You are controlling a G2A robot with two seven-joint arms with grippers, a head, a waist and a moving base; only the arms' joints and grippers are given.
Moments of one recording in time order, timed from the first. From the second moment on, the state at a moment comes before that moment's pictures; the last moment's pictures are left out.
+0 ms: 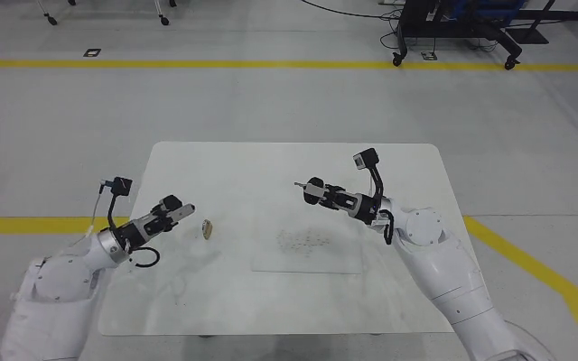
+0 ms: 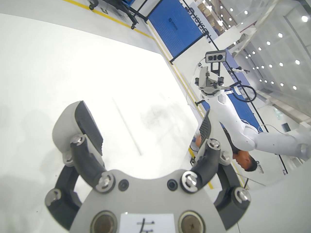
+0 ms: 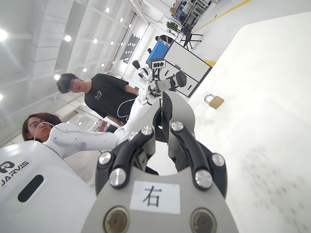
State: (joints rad) left arm 1.51 -0.98 -1.67 -1.63 0.02 -0.50 -0.83; right arm -1.16 -1.19 1.16 -1.41 0.30 -0.52 0.85
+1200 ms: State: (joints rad) left arm 1.54 -1.01 -1.43 -1.69 0.56 -0.12 -0.60; right arm -1.16 -1.19 1.16 -1.41 0.30 -0.52 0.85
